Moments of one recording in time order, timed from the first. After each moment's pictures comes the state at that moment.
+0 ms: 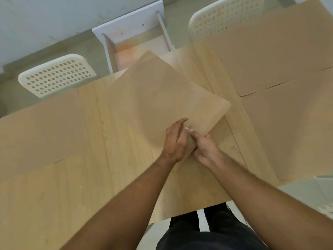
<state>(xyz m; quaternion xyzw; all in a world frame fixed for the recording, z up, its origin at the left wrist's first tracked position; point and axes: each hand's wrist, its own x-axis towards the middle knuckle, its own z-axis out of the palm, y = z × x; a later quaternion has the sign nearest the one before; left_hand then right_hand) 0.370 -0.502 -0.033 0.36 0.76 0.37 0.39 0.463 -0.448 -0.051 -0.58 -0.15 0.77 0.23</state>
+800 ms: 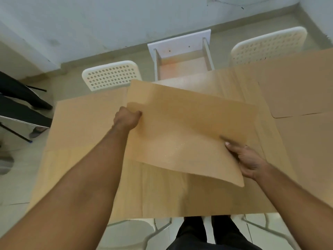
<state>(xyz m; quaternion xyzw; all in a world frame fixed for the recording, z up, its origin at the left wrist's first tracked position) 0.129 -0.587 0.056 0.09 0.96 0.18 0.21 0.500 -0.449 0.000 -0.46 -0.27 0.84 0.10</state>
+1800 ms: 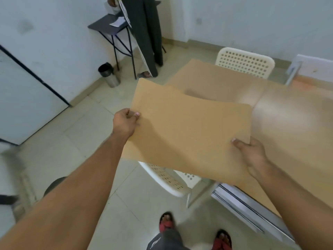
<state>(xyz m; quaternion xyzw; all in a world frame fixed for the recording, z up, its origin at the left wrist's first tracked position) 0.254 -1.066 0.134 -0.17 0.87 0.46 -0.04 0.379 -0.708 0.057 -0.34 -0.62 0.71 0.02</state>
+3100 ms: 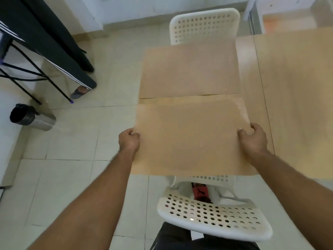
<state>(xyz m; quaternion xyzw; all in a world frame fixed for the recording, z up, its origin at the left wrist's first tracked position) -0.048 -1.091 -0.017 -0.10 0.89 0.39 0.22 0.215 -0.829 -0.024 -0.64 -0.59 0.49 0.10</state>
